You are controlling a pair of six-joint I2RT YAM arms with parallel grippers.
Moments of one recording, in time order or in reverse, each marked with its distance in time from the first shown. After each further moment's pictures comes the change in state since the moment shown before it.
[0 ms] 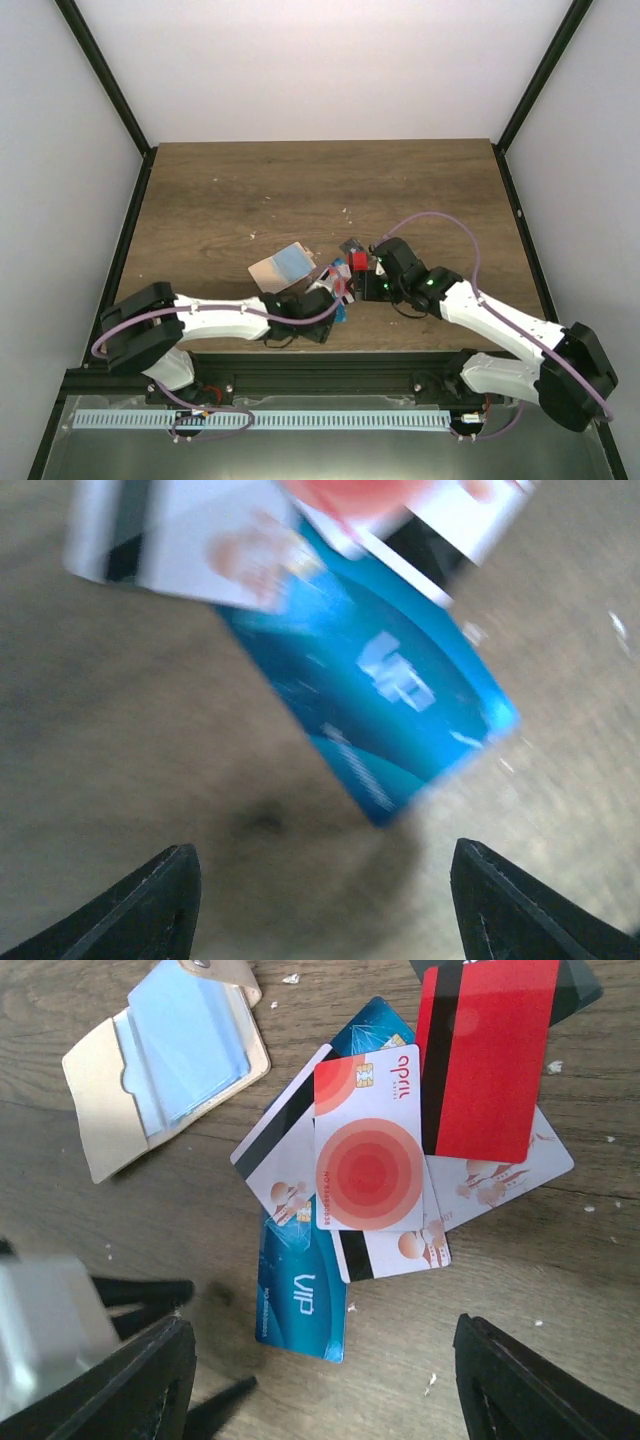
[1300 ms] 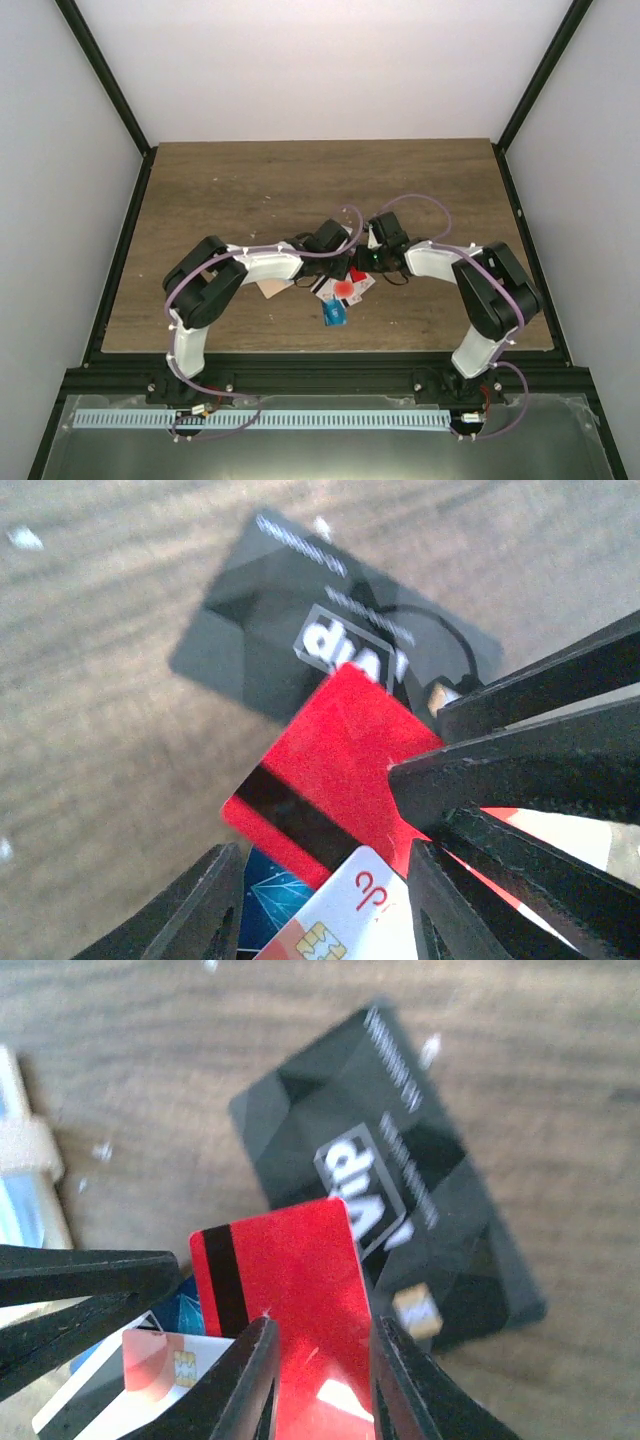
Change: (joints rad) left arm 0.382 0.432 0.464 0.124 0.208 0.247; right arm -0.245 0.599 0.149 0.362 -0.088 -0.212
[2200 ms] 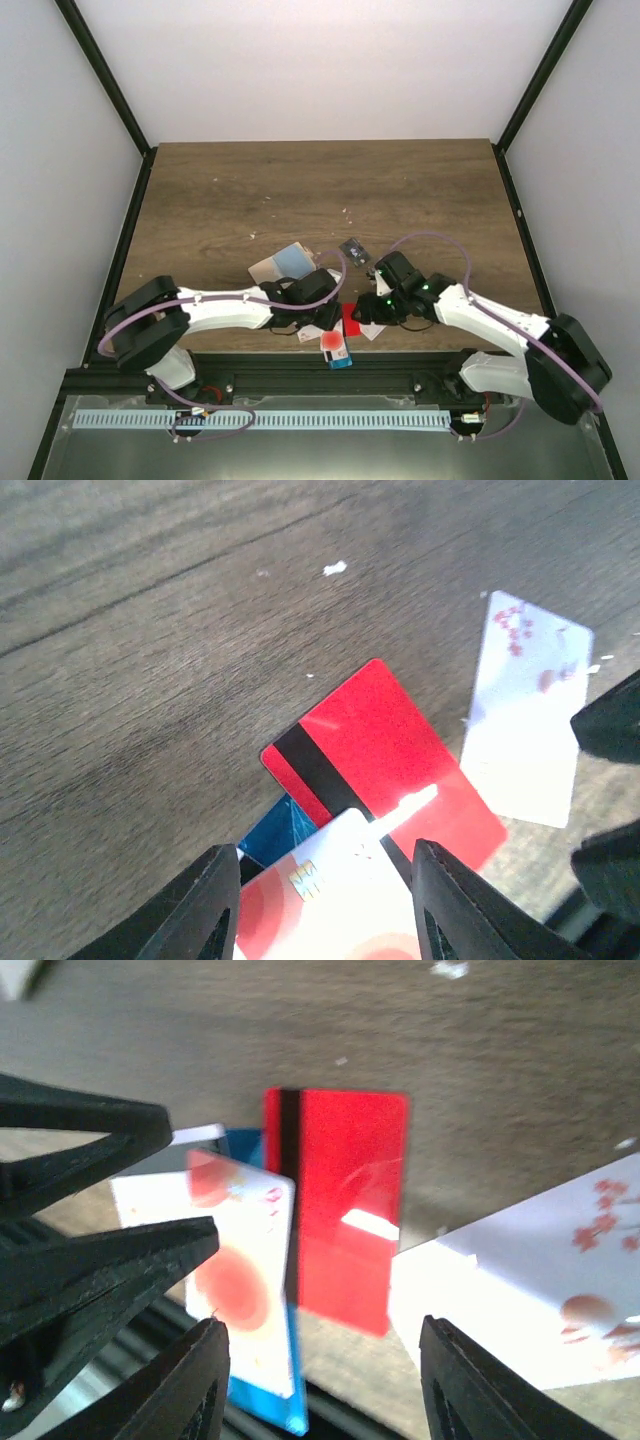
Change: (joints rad) left arm -0.253 -0.387 -0.417 0.009 -0.026 -0.192; right arm 0.219 -0.506 -0.271 -0.380 -0.142 0.175
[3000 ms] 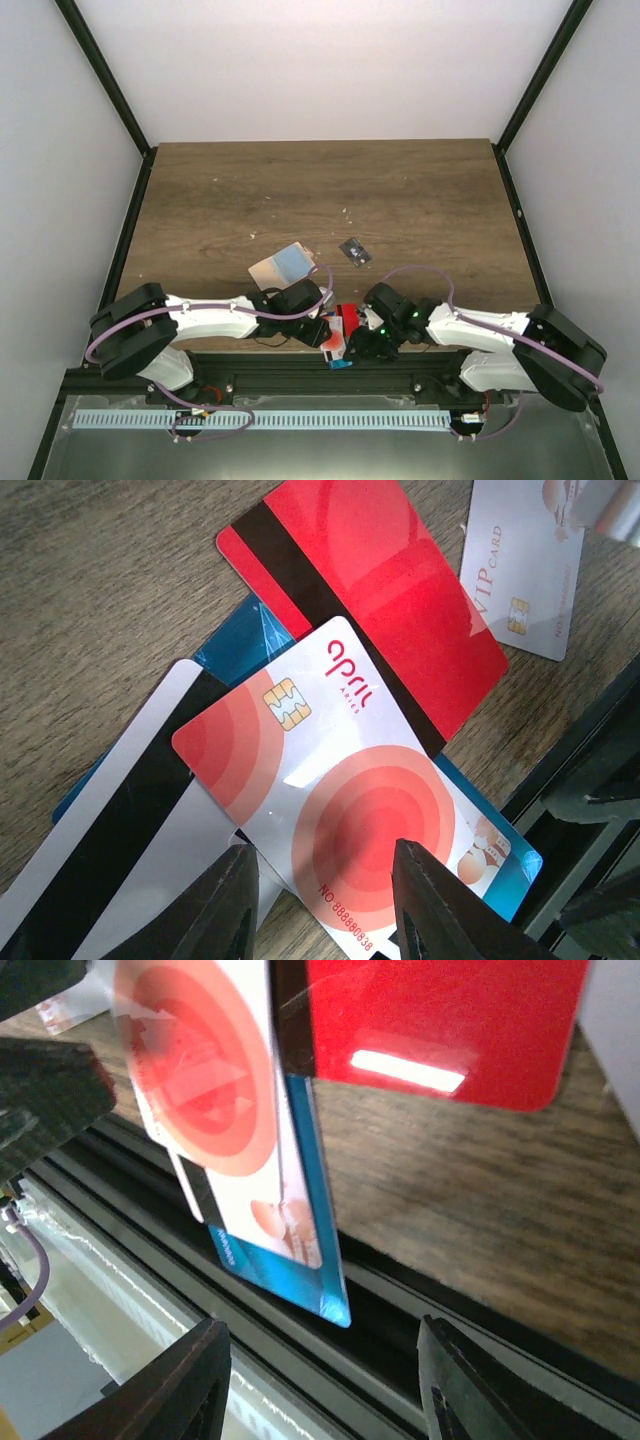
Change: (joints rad) left arm 0.000 -0.117 -0.157 0.013 0.184 0.005; right arm 0.203 -0.008 -0.178 0.146 -0.234 0.261
